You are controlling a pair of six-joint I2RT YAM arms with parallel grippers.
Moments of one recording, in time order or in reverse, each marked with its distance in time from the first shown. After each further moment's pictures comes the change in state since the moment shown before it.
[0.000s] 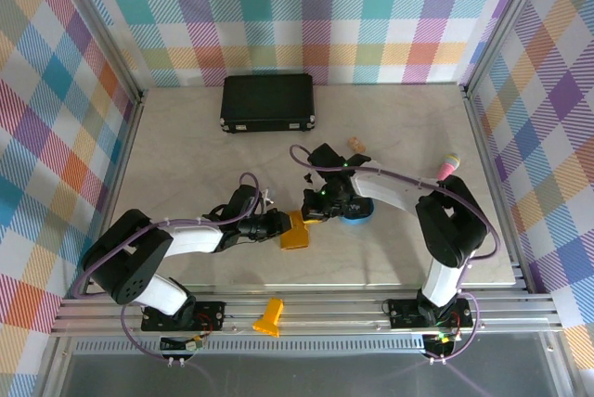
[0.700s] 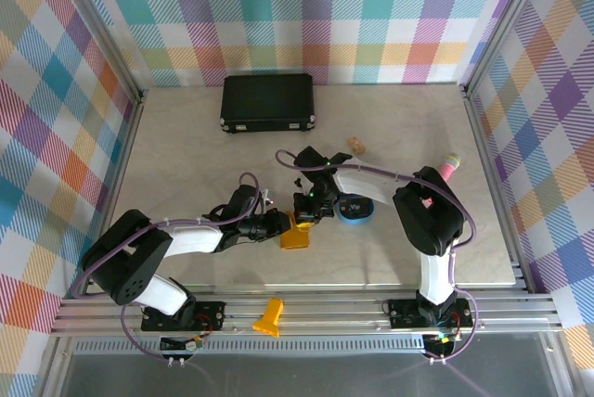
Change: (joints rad) left arm 0.000 -0.003 0.000 -0.004 -0.008 0.007; right arm 0.037 0.141 0.108 -0.062 0.022 -0.011
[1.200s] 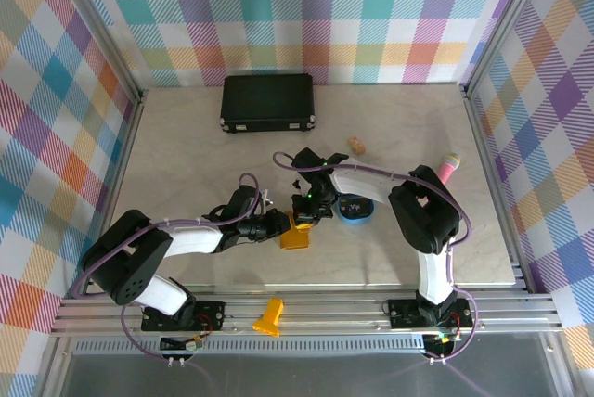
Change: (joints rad) left arm 0.000 0.000 -0.006 0.006 0.000 0.000; right arm 0.006 0.027 0.017 -0.012 0.004 -0.007
